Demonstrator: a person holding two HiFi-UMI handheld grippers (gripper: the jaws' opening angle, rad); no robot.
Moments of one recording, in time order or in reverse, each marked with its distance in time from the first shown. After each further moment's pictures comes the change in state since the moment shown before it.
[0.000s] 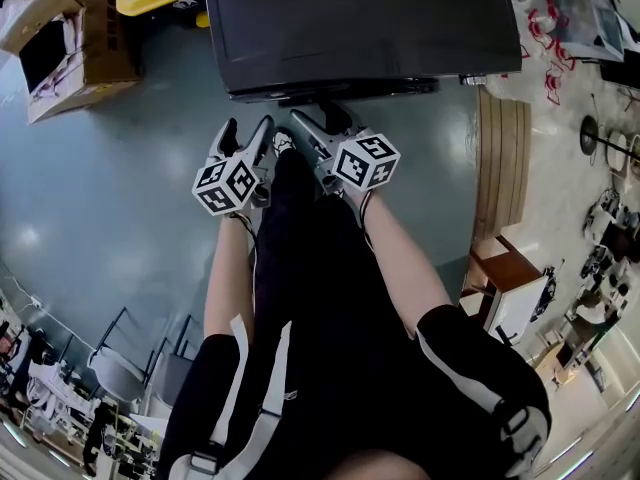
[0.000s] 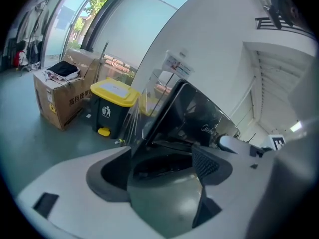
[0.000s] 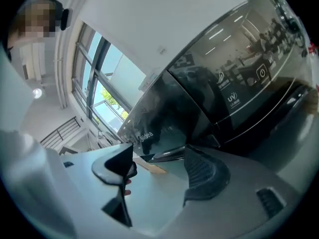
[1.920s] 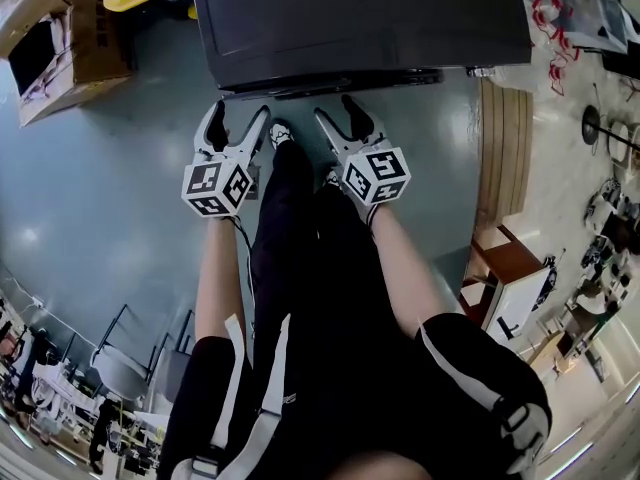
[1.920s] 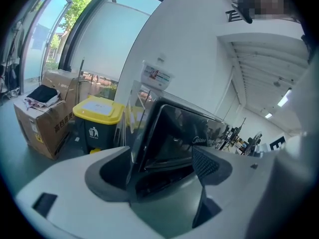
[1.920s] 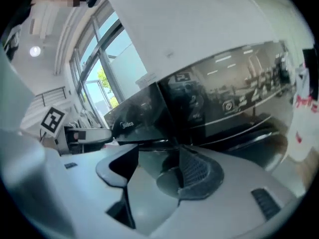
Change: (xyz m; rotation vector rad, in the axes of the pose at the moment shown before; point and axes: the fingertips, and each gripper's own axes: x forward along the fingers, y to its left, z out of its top) left arm 0.002 -0.023 0.033 0.238 -0.075 -0.097; right arm -0.037 -0.035 -0.005 -0.272 0.006 -0.208
